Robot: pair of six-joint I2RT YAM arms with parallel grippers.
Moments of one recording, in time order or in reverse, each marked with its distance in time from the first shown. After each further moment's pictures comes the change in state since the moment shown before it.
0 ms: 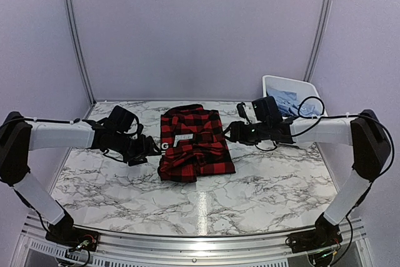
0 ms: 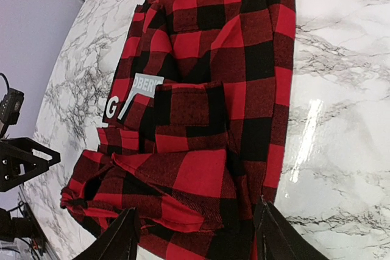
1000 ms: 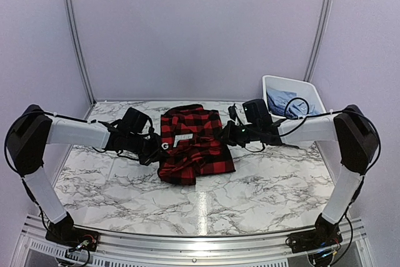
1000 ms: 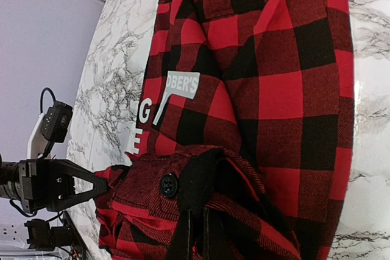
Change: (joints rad) left arm -0.066 0.129 0.037 0.159 0.067 -0.253; right arm 0.034 0.105 0.031 0.138 -0.094 0.183
